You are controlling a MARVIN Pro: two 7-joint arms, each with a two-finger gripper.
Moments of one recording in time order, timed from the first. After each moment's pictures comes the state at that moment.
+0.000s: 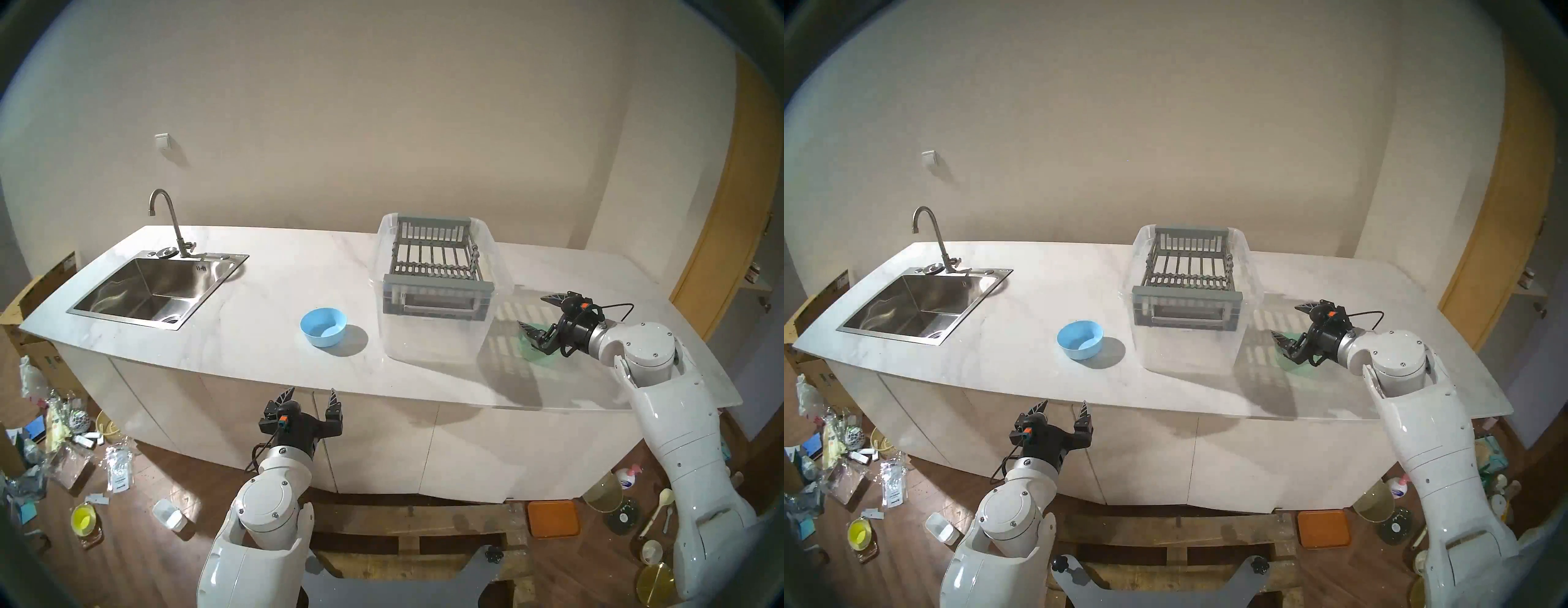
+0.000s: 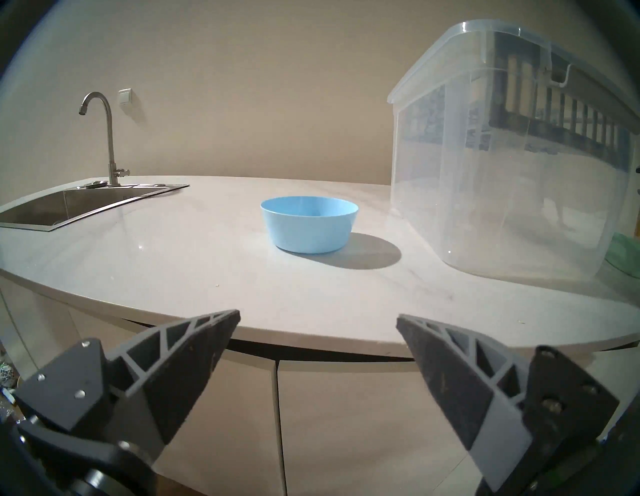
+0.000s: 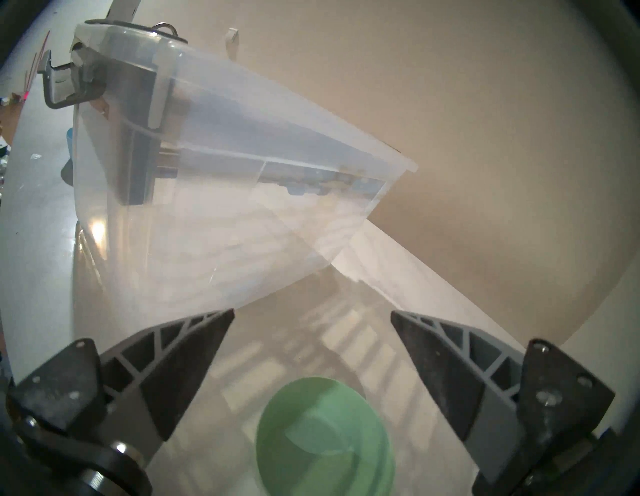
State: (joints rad) left arm 1.91 -1.57 -1.53 -1.78 -0.01 -0.01 0.03; right arm -1.30 -0.94 1.58 -1.47 0.01 0.13 0.66
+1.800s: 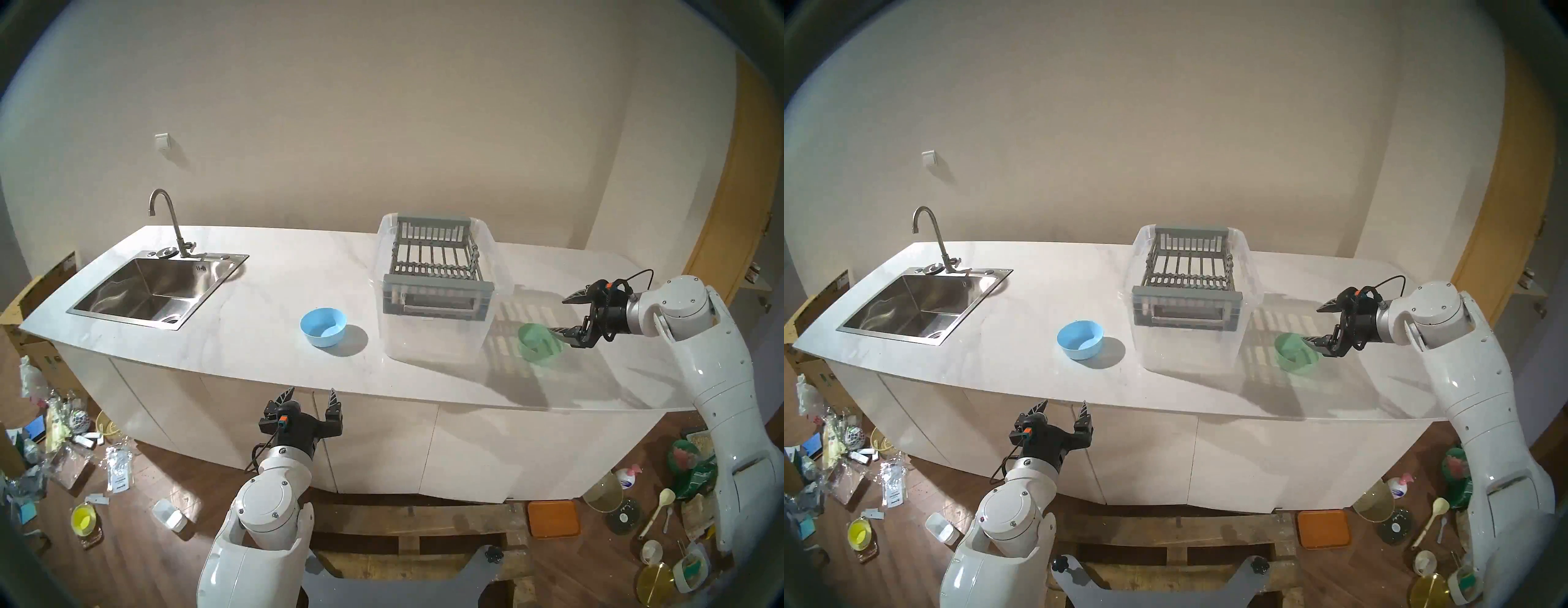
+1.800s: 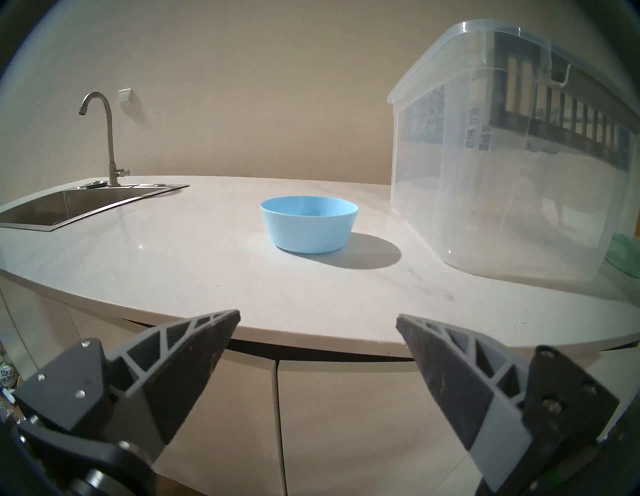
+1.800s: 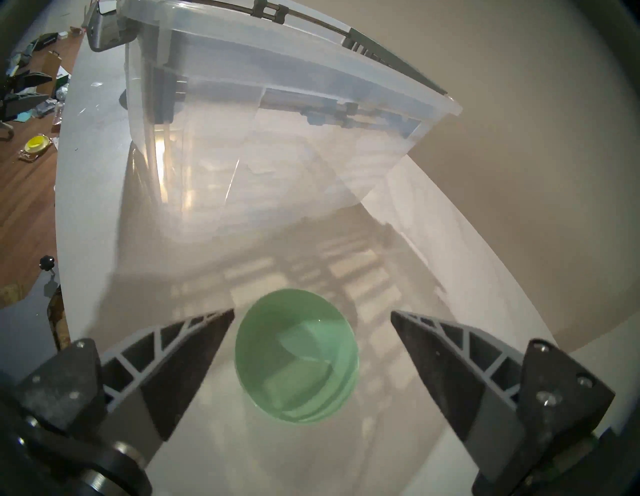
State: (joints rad) left arm 1.91 -1.57 -1.53 -1.78 -0.01 -0.01 0.04; right arm -1.12 -0.76 1.50 -1.35 -0.05 0.24 1.01
